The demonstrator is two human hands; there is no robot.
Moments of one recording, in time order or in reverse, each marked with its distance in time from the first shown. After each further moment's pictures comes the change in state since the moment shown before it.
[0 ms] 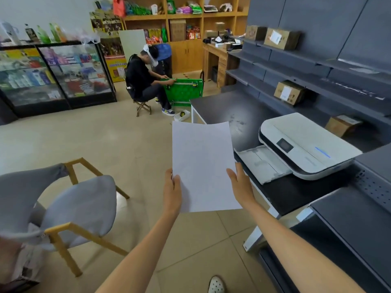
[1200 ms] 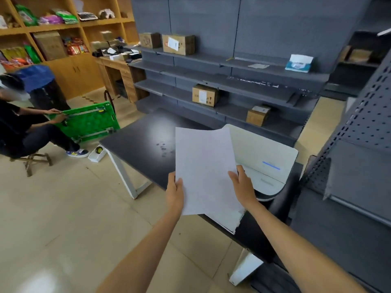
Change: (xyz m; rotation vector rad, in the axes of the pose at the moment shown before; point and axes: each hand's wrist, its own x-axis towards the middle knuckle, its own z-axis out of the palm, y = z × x) left_hand 0.267 0.043 0.301 0.028 -0.590 0.043; right_hand 0.249 0.087 -0.139 -0.059 0.487 0.275
